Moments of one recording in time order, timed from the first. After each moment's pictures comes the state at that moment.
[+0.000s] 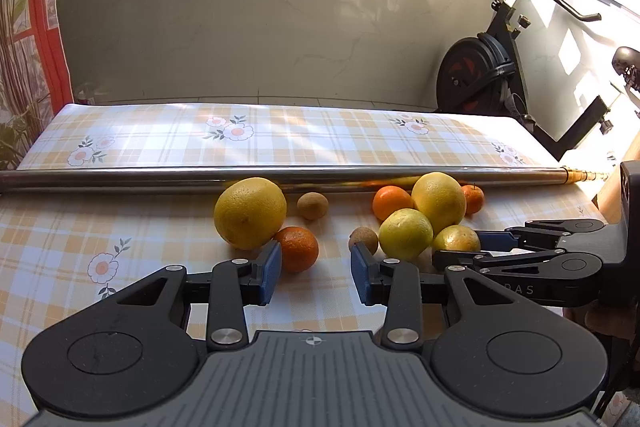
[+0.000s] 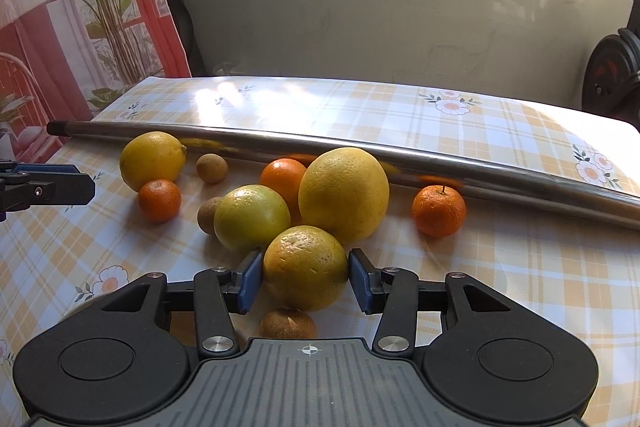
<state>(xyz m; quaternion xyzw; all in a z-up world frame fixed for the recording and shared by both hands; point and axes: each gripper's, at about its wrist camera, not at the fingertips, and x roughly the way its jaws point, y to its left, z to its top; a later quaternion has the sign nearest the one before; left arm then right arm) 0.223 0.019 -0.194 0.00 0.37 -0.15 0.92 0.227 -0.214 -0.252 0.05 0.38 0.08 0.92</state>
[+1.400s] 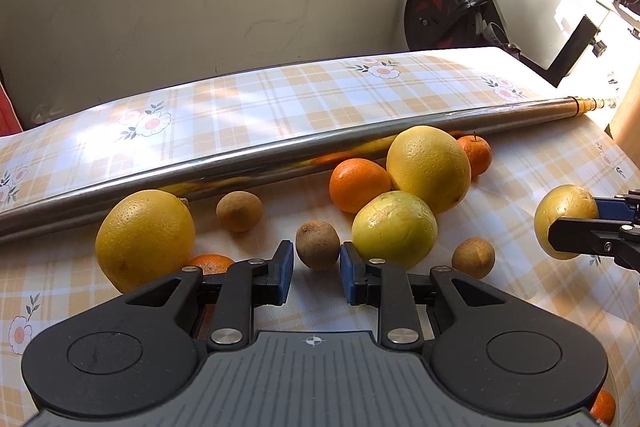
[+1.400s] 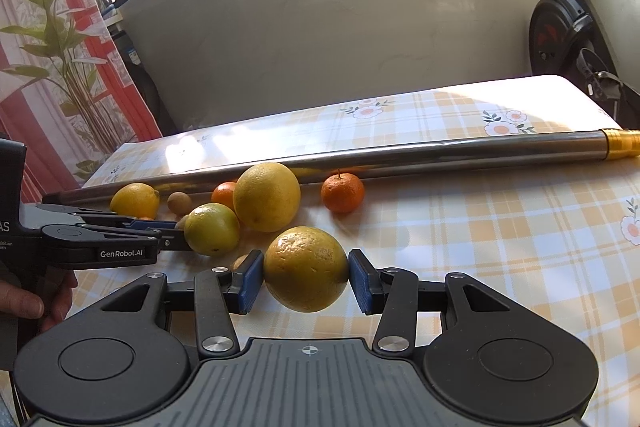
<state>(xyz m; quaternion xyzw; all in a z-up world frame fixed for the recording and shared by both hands) 0.285 -0.050 -0.254 0.08 0.41 -0.19 0.89 0.169 -0.272 -0.241 0.14 0.33 0.03 0.93</state>
